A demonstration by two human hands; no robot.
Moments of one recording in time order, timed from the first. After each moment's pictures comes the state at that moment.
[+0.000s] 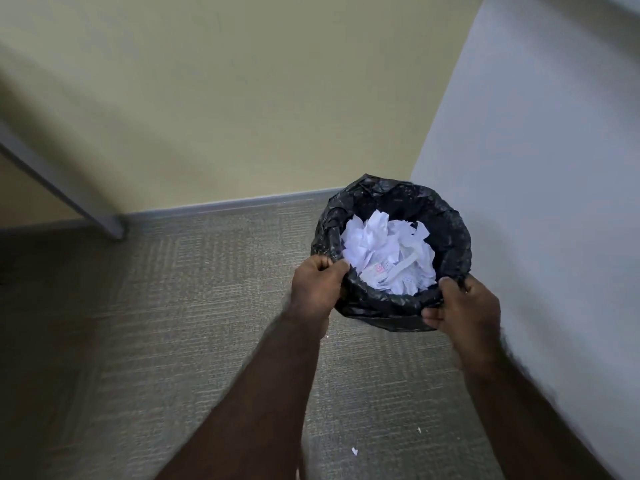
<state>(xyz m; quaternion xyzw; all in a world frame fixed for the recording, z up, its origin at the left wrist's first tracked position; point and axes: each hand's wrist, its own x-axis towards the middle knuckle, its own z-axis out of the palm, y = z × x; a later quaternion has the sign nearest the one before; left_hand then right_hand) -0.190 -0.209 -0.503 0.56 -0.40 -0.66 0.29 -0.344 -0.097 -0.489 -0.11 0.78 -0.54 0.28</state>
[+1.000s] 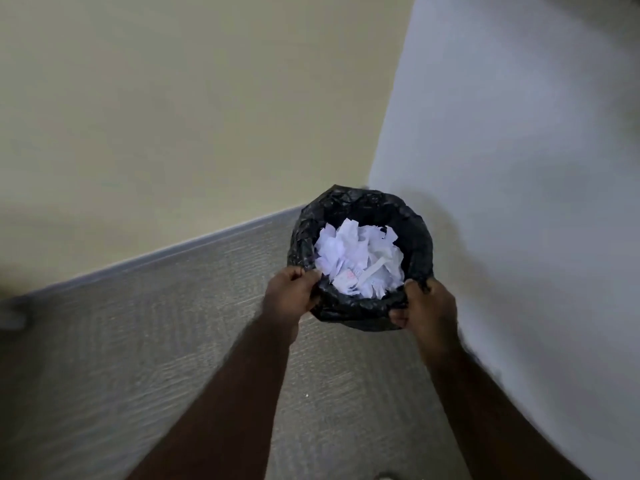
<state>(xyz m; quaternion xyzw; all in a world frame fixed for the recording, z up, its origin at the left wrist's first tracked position) -0.317 -0.383 -0.566 0.57 -0.41 -0.68 0.18 -0.458 -0.245 -0.563 -0.03 0.79 -0.54 0.29</state>
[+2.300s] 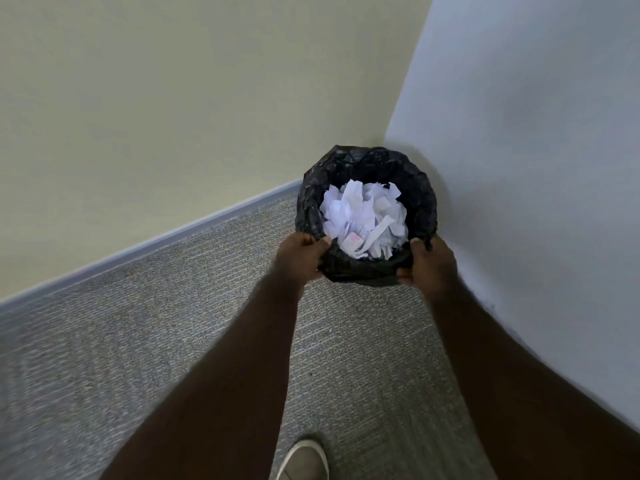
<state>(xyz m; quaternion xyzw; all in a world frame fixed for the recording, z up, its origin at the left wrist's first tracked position) -0.445 -0.550 -0.769 0.57 -0.49 -0.66 0.05 -0.598 -0.410 -0.782 0.01 0.83 -0.45 0.33</state>
